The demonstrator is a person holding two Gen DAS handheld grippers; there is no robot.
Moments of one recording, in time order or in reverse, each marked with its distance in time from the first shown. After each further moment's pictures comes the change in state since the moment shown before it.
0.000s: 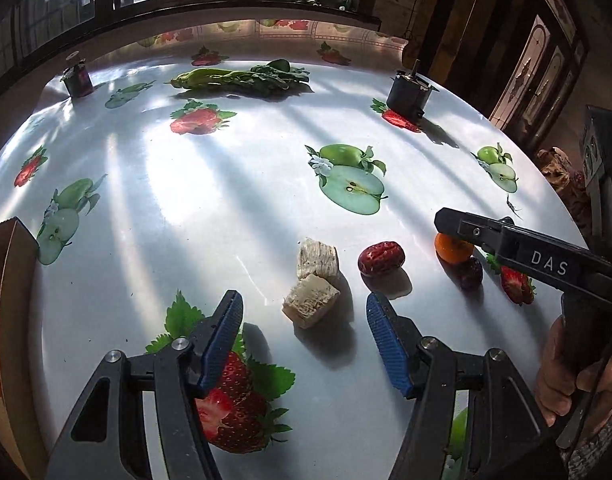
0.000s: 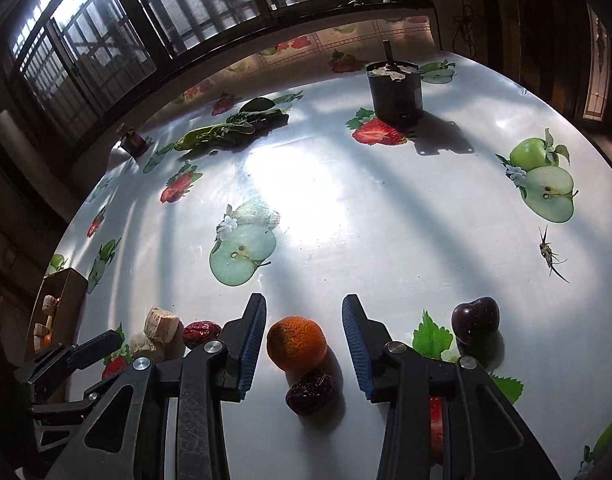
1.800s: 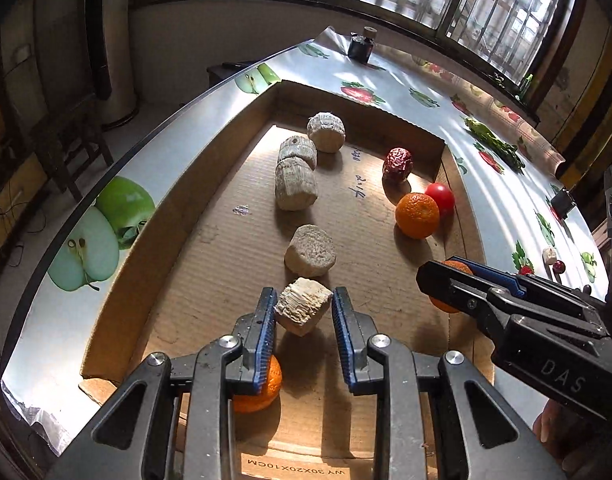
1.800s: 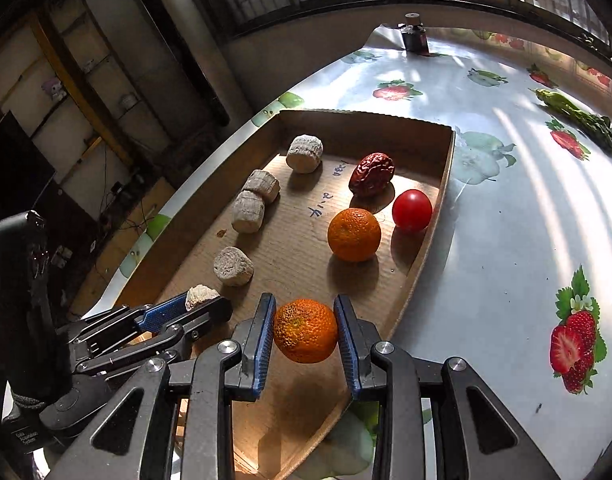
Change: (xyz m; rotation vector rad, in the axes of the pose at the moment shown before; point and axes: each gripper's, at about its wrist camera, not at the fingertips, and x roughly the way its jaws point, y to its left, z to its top) left arm -0.175 0.247 -0.166 -0.503 -0.092 0.287; right arm 0.029 0.354 -0.125 -0.461 0.206 0.353
